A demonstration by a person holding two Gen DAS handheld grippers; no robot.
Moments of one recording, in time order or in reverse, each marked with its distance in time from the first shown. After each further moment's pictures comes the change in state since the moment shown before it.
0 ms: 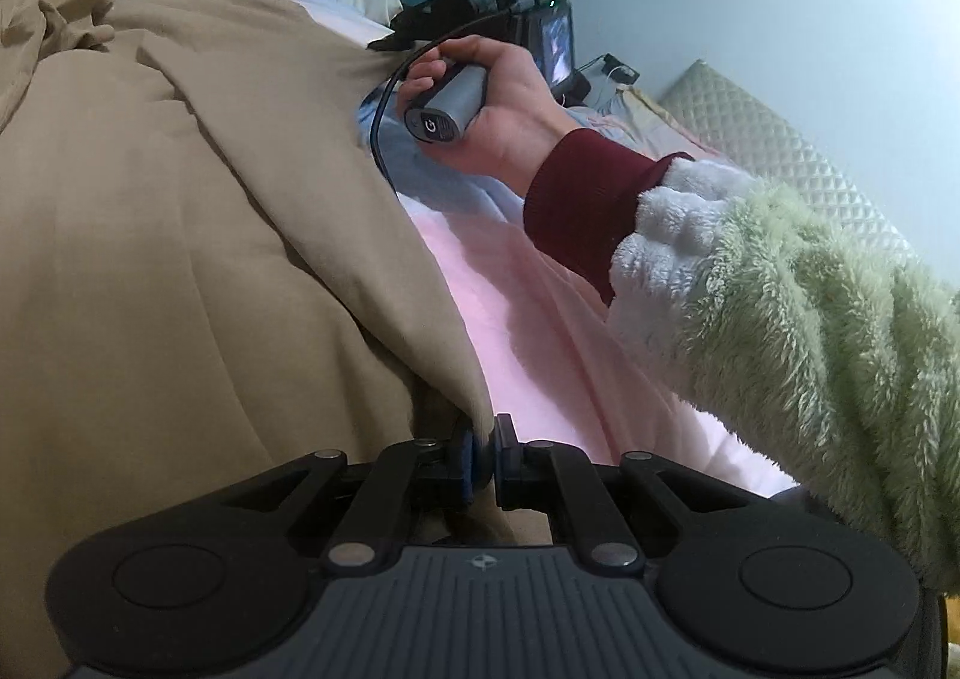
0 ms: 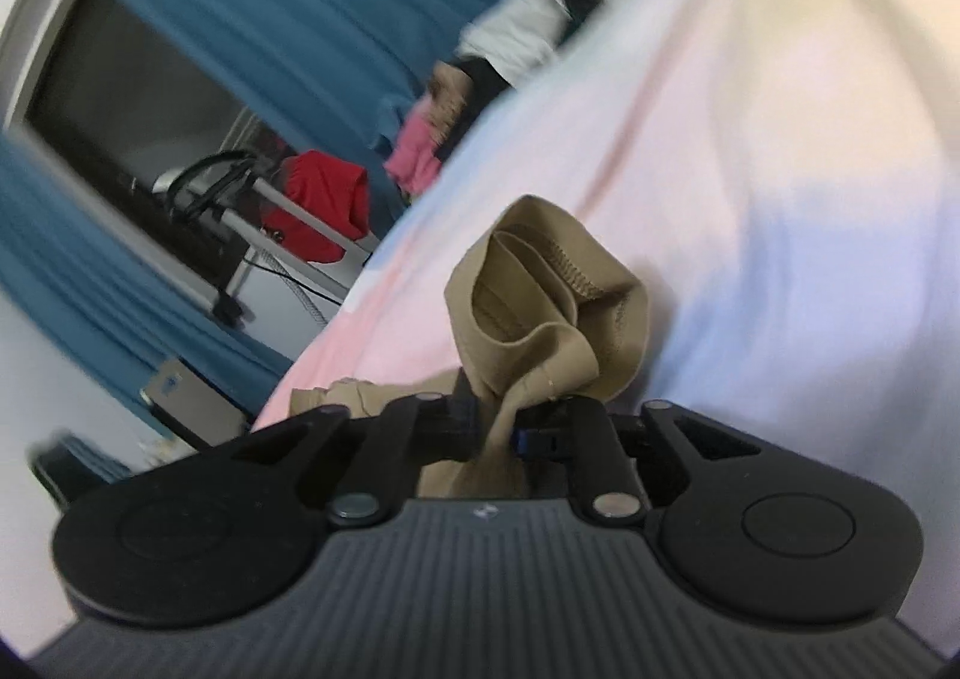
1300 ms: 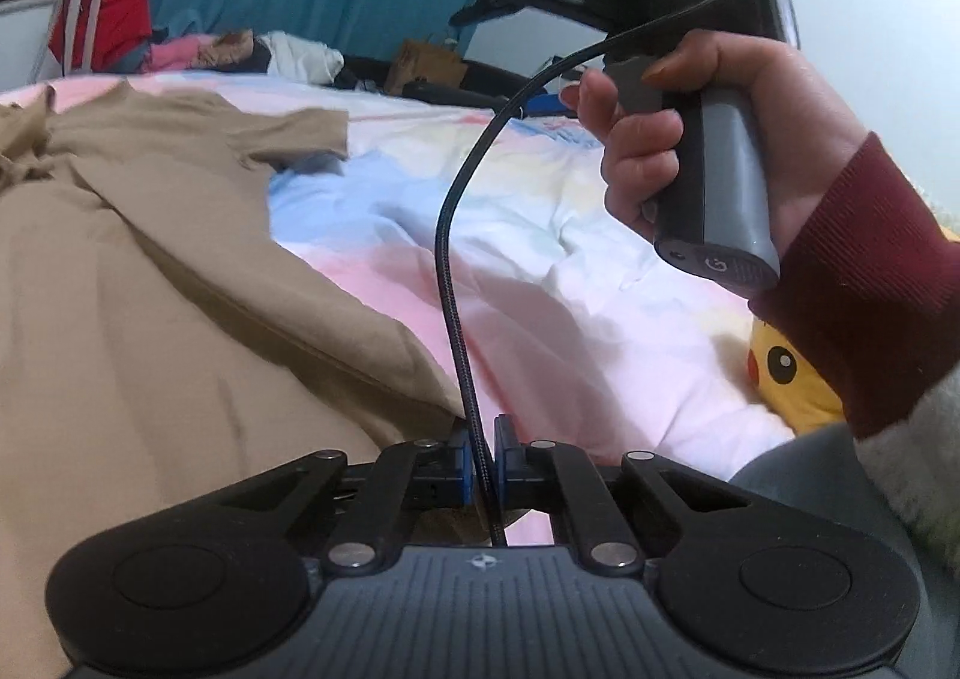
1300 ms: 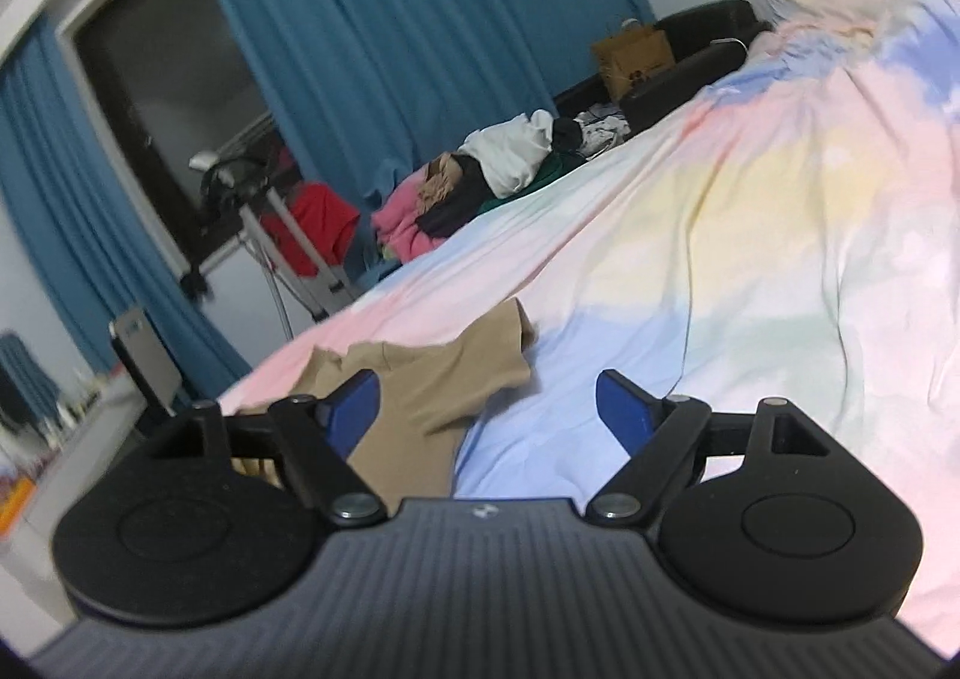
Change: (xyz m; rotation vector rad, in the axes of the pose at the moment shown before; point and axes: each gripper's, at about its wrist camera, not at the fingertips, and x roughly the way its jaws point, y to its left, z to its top) left arm -0.002 -0.072 -0.017 0.203 -0.056 0.058; right arm -0.271 0.066 -0.049 -0.333 -0.194 -0.171
